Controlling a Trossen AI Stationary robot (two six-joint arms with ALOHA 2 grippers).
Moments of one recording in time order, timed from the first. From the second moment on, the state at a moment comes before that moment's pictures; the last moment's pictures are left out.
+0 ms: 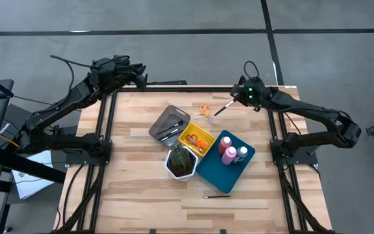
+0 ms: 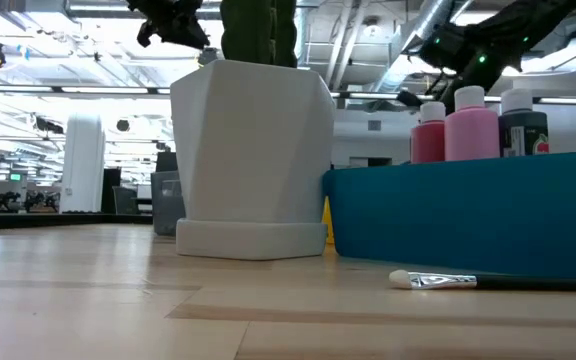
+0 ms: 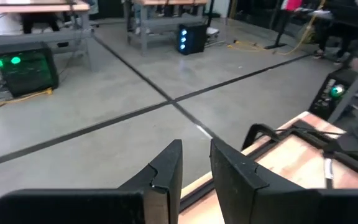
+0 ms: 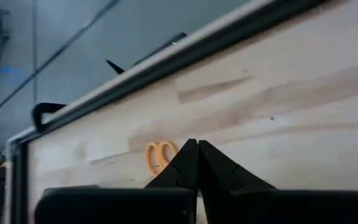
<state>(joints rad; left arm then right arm) 0.62 1.04 1.11 -0.31 -0.29 -0.15 -0.69 1.17 0.76 -0.38 0.16 1.16</state>
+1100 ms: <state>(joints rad) 0.35 1.04 1.12 0.00 -0.26 -0.12 -0.50 1.33 1.34 -0.07 0.06 0.48</state>
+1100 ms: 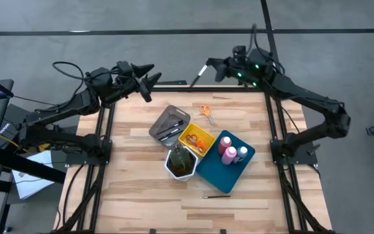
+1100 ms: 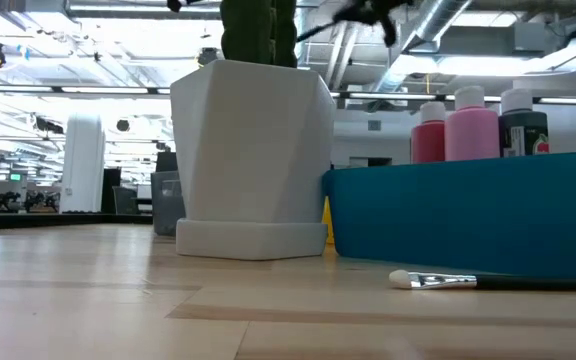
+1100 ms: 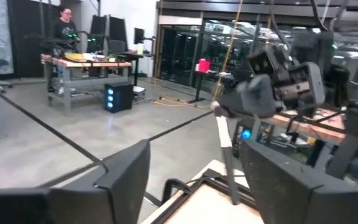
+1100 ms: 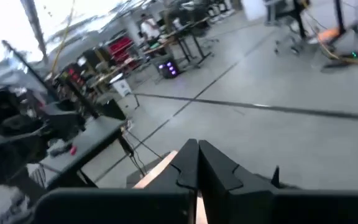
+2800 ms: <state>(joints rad) 0.33 1.04 1.11 -0.10 -0.01 -0.32 -0.26 1.92 2.34 -0.52 -0.03 0.02</state>
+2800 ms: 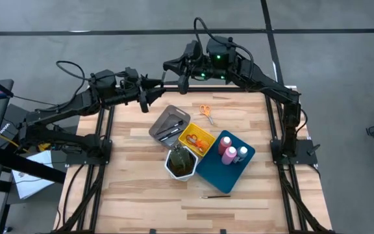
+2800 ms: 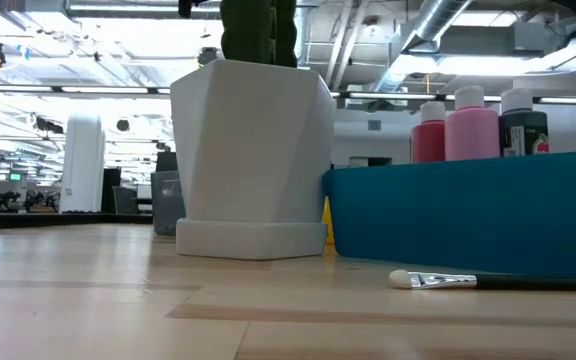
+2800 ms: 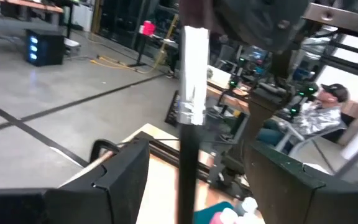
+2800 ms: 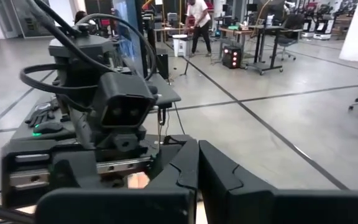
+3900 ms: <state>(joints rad) 0.33 1.04 1.11 -0.14 0.04 -0.34 -0.25 1.92 2.34 -0.52 -0.05 0.05</state>
